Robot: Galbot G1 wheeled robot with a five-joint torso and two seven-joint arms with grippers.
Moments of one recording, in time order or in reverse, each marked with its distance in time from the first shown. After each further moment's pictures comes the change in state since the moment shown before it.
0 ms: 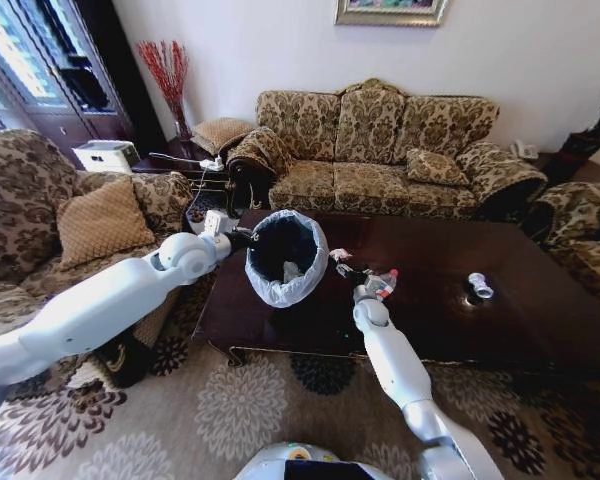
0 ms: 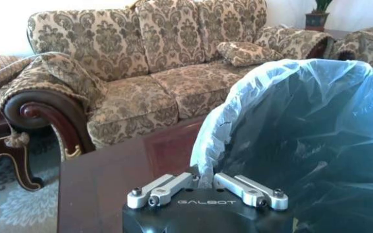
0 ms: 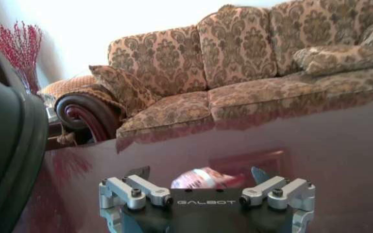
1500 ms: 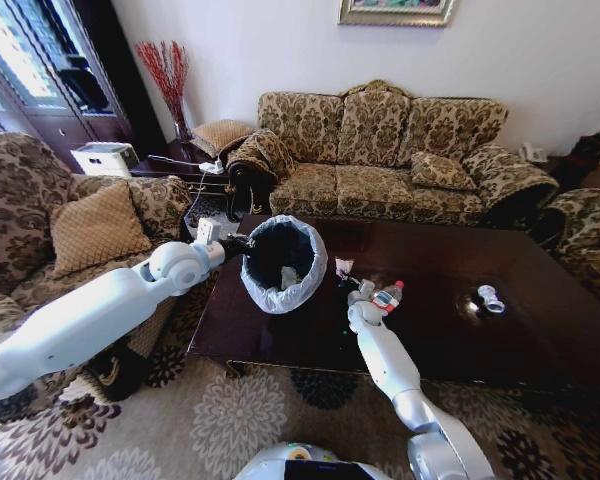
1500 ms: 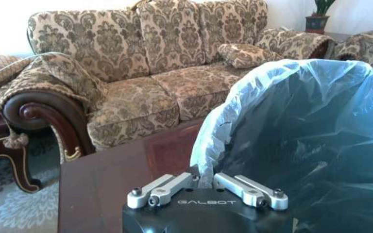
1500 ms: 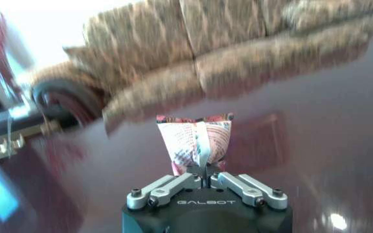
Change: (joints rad) left arm 0.082 0.054 -0.061 -0.063 0.000 -0.019 0.004; right arm -0.006 0.011 0.032 -0.036 0.090 -0.041 0.000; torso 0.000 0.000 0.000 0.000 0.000
